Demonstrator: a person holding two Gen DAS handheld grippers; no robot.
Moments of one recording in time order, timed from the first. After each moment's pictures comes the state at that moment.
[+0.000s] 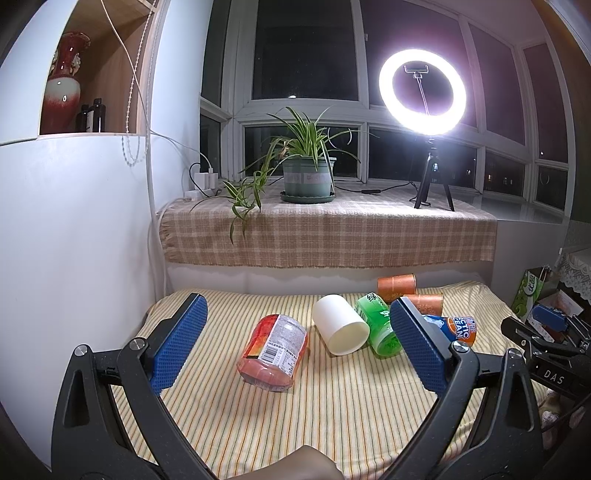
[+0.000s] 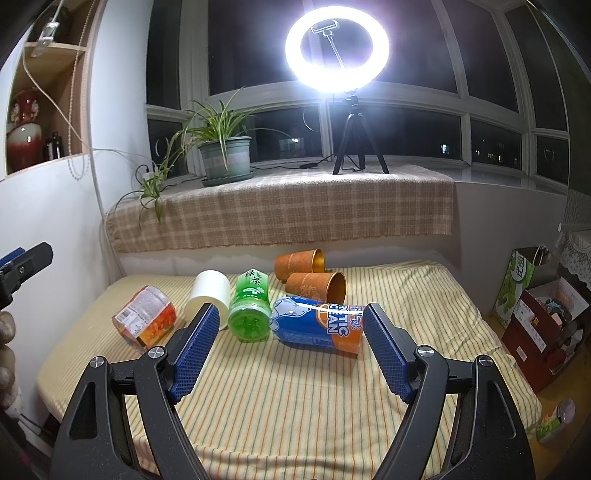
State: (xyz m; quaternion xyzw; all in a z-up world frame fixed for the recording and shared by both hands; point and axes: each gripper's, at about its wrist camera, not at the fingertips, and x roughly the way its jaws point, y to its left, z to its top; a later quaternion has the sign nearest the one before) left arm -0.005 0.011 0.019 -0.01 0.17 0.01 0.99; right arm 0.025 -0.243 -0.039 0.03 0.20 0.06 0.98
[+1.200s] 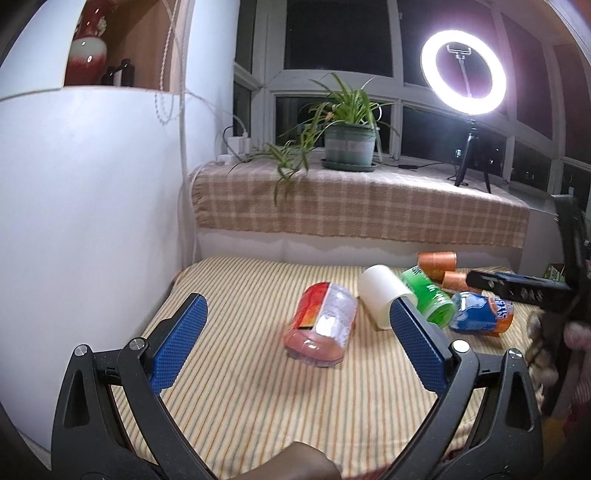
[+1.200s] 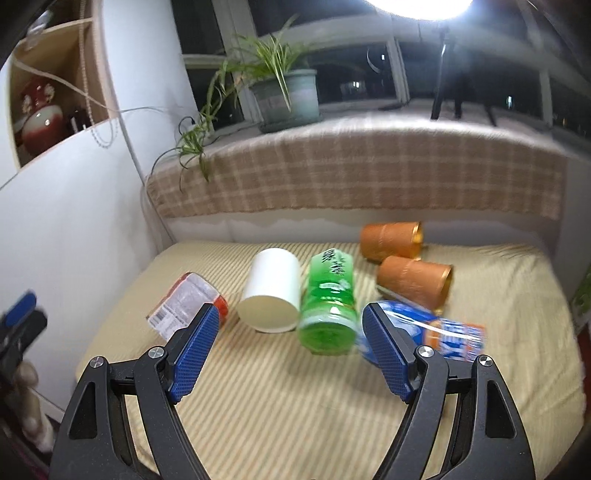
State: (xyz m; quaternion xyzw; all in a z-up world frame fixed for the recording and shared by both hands) left arm 0.008 0.065 -0.016 -0.03 0.22 0.06 0.97; right arm 0.144 -0.191 -0.054 0.05 0.32 0.21 0.92
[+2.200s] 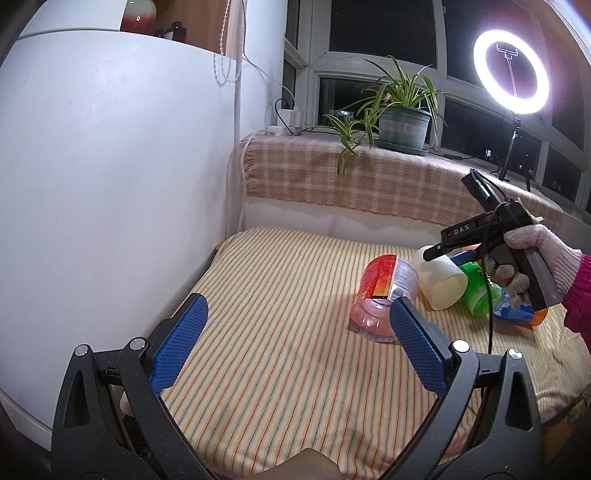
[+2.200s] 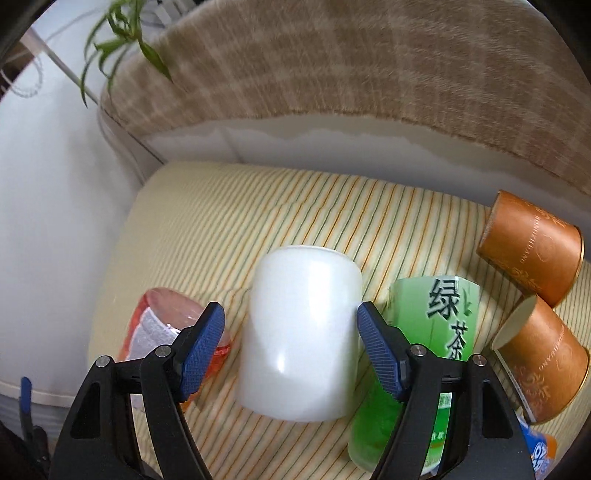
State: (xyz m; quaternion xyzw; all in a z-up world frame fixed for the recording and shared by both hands) left arm -0.007 0.122 -0.046 -0.06 0.24 0.12 0.96; right arm 0.315 -0.087 -0.117 0.00 0.56 0.26 0.79
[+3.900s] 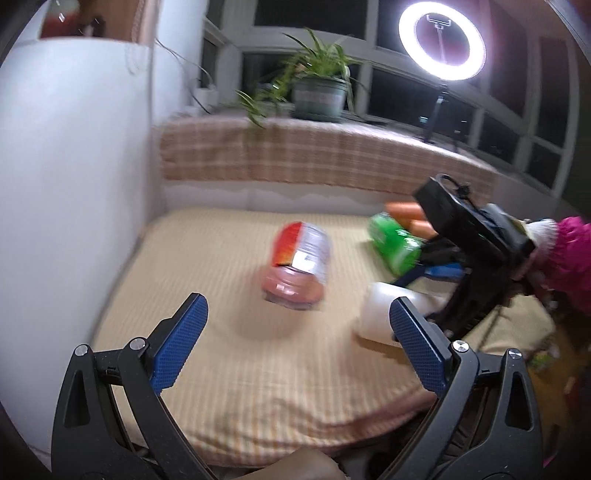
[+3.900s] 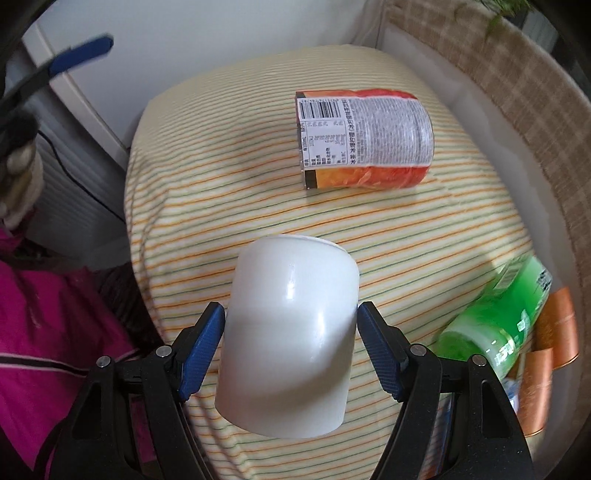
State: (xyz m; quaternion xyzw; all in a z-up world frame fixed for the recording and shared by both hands) left arm -0.004 0.080 -0.038 -0.05 0.31 -0.05 0.95; right arm 0.145 -0.072 -0.121 -0.34 0.48 0.49 0.64
